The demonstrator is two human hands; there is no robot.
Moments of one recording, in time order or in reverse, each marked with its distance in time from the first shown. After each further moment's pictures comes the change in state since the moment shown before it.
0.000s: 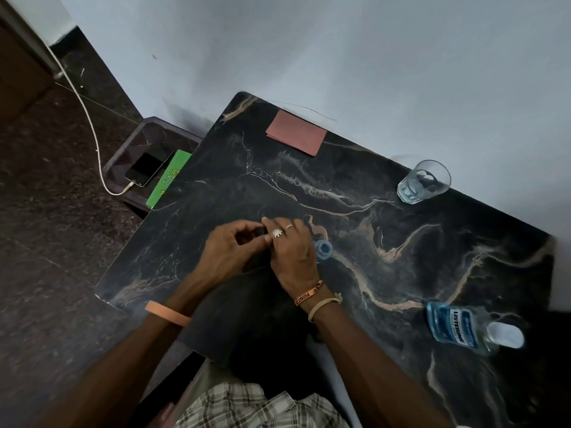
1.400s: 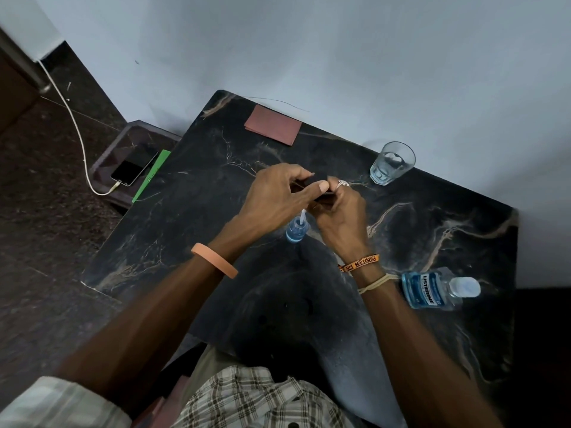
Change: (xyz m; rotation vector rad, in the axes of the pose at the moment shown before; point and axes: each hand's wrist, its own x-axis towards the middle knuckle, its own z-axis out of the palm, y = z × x) left_hand 0.010 0.116 0.063 0.215 0.030 0.365; right_hand -0.013 0.048 -0.114 0.444 0.124 0.401
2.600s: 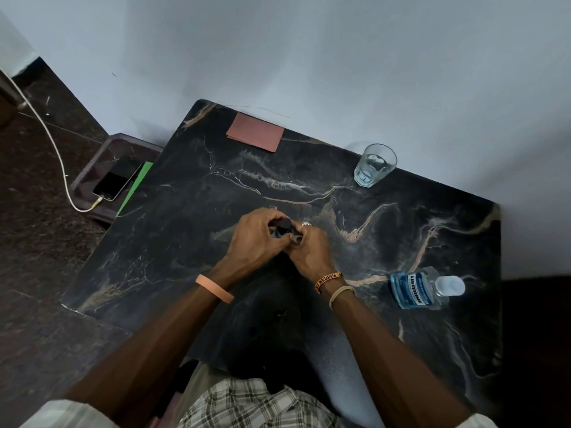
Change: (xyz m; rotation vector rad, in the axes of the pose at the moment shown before) left_hand -0.025 -0.061 0.050 0.114 -0.013 -0.005; right_hand -0.019 0.079 0.051 -0.074 -0.213 0.127
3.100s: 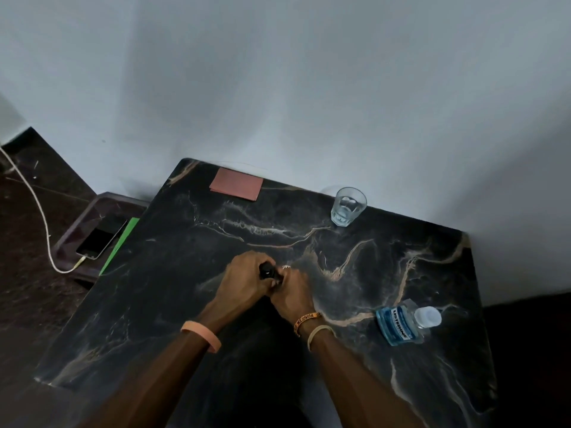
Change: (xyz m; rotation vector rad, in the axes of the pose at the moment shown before) left_hand 0.016 0.011 -0.002 0.103 -0.150 -0.026; right_hand -0.001 -0.010 0.001 0.010 0.017 0.108
